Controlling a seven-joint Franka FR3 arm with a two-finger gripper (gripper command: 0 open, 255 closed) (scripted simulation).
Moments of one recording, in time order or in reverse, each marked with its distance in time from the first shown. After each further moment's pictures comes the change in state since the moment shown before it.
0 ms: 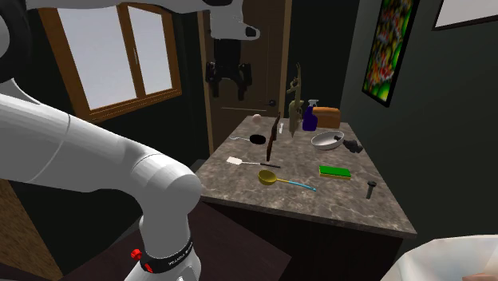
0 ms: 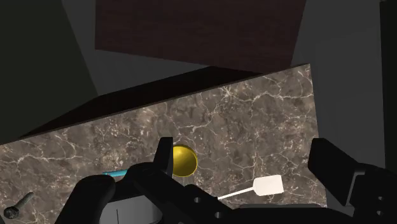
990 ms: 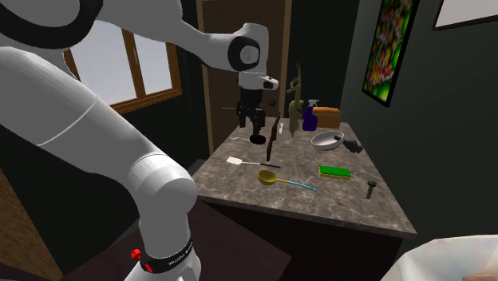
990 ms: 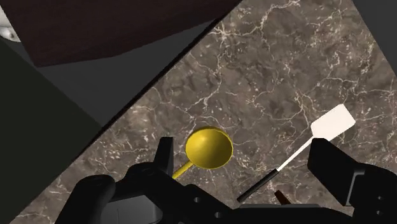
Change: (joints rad) arm -0.137 0.247 0.076 -0.202 0.113 0.479 0.365
